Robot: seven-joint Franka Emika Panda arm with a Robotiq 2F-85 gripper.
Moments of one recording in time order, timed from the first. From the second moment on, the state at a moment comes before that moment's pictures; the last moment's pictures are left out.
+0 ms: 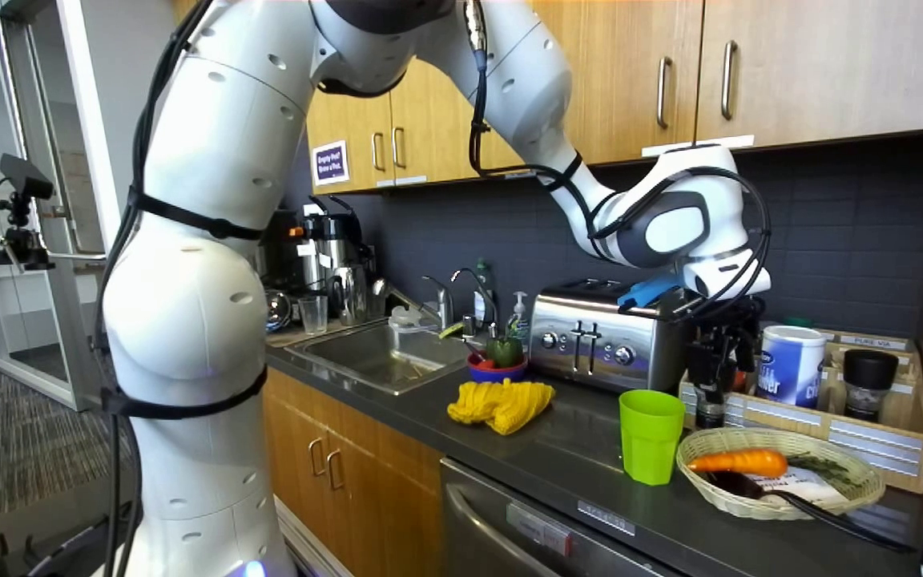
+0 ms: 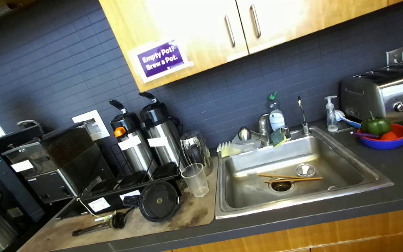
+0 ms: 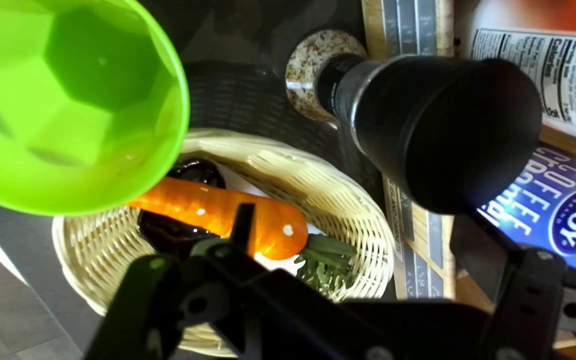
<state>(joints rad) -0.19 0.37 -0.37 -2.03 0.22 2.68 1.13</state>
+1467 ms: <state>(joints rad) -0.19 0.37 -0.40 -2.03 0.08 2.79 1.13</state>
